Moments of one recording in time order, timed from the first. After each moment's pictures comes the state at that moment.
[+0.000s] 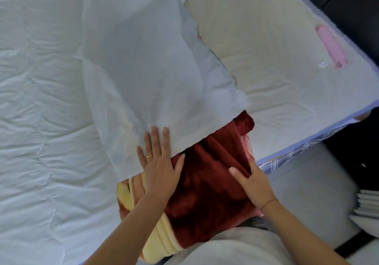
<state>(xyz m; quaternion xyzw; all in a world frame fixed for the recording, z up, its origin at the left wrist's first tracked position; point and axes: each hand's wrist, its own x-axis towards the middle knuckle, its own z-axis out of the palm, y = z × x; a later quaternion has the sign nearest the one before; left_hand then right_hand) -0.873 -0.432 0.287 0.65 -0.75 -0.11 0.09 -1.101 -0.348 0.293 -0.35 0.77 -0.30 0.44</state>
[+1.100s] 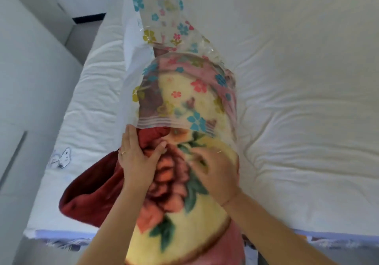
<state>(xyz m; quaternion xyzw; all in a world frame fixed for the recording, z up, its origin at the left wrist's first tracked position) -0.648 -0.463 0.340 0.82 -0.49 -0.11 0.28 -0.841 -0.483 0.323 -0.76 0.45 -0.38 0.27</state>
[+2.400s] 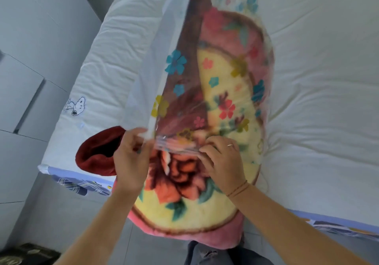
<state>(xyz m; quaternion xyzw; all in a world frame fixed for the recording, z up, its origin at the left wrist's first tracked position) -0.649 -0.345 0.308 0.80 -0.37 -0.13 0.45 -0.851 -0.414 0.249 -0.85 0.39 -0.35 0.10</state>
